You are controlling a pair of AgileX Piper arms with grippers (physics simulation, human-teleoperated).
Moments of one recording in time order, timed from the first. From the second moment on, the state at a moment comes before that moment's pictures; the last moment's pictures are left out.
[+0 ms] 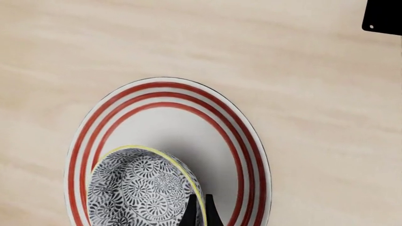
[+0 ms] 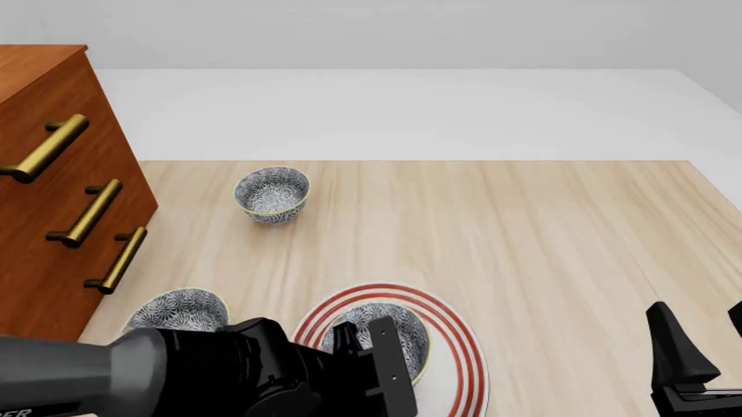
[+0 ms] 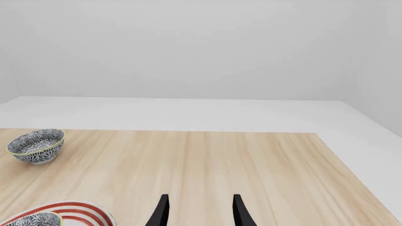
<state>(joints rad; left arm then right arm) -1.07 1.62 -0.76 0.22 0.33 0.01 0.00 0.00 -0.01 -0.01</state>
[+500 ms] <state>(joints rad) -1.08 1.60 -0.77 0.23 0.33 0.01 0.00 0.00 -0.01 -0.01</state>
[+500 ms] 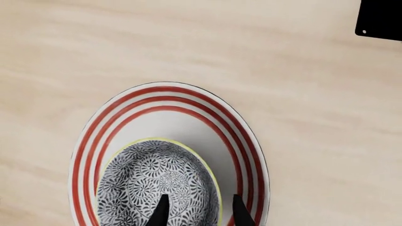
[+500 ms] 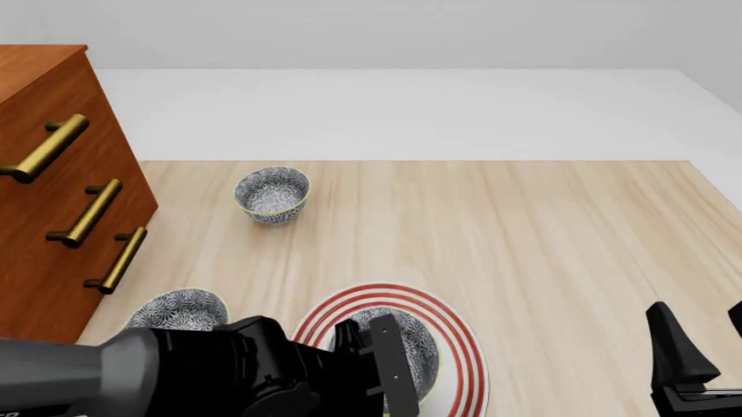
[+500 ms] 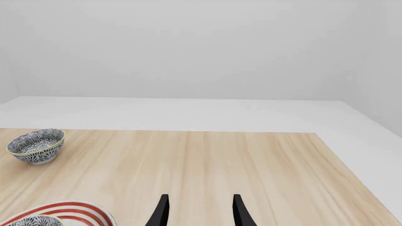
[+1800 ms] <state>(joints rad) -0.87 1.13 -0.52 0.03 0.21 0.01 0.00 0.00 -0.01 -0.01</state>
